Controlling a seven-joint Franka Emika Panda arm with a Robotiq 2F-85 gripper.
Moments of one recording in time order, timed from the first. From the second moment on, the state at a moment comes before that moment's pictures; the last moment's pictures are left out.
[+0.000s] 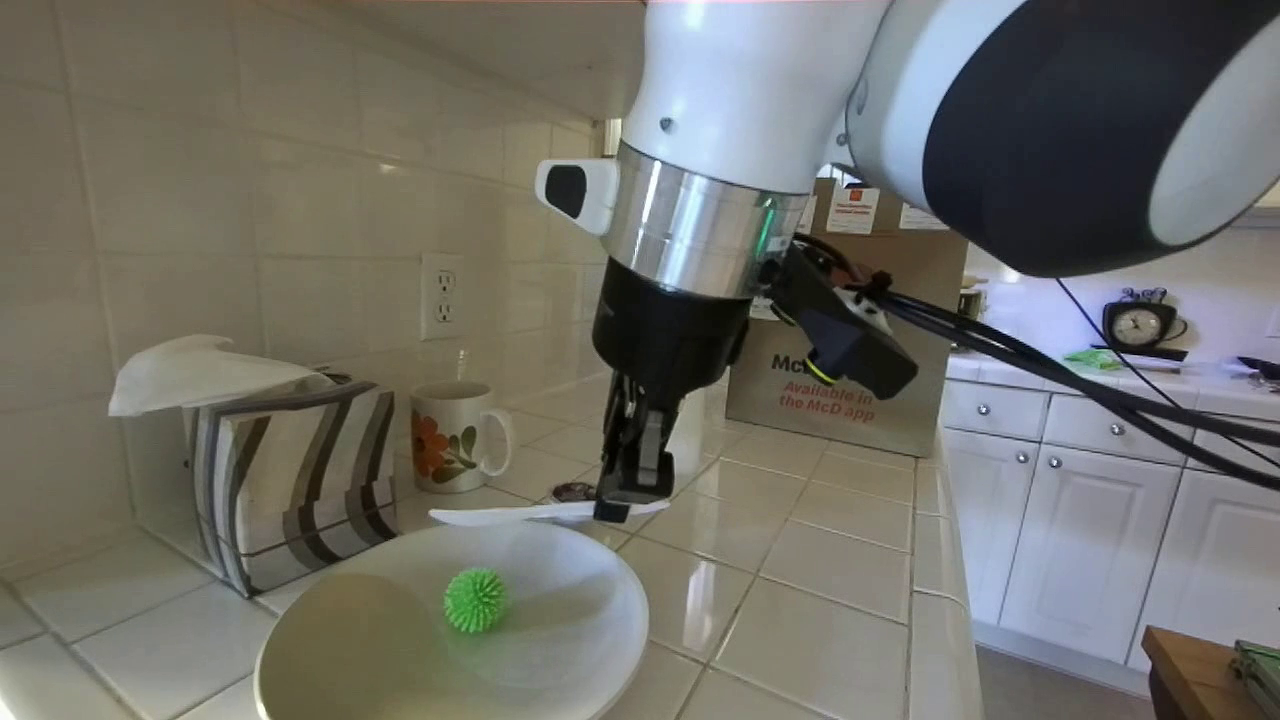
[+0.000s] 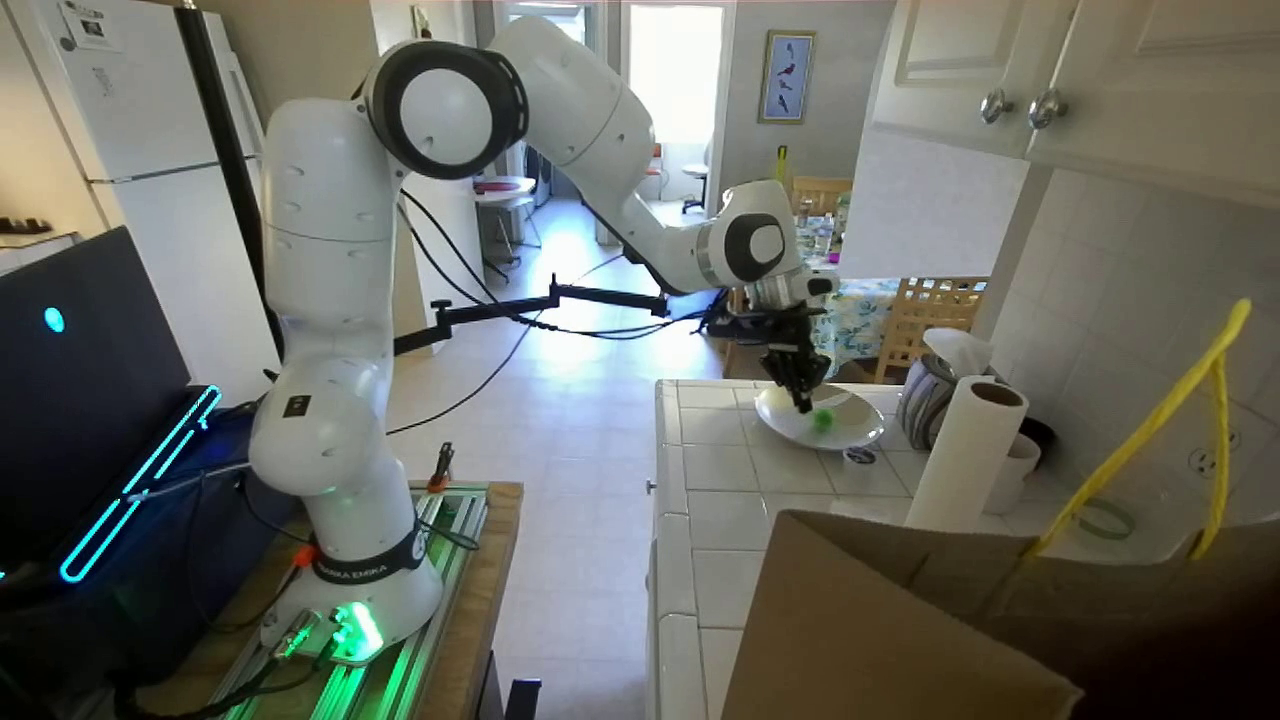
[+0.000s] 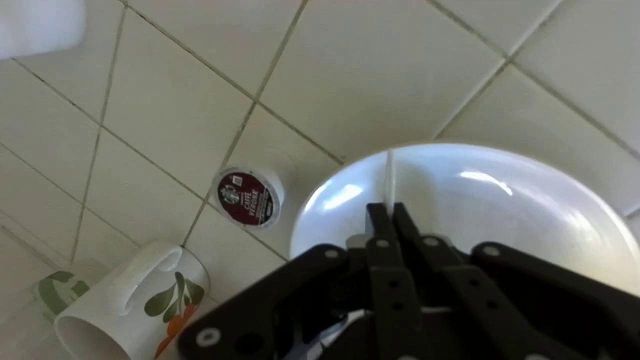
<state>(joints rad) 0.26 0.21 0.15 -2.01 -0.55 2.39 0.24</state>
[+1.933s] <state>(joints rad) 0.05 0.24 0.27 -2.14 0.34 2.70 -0.26</state>
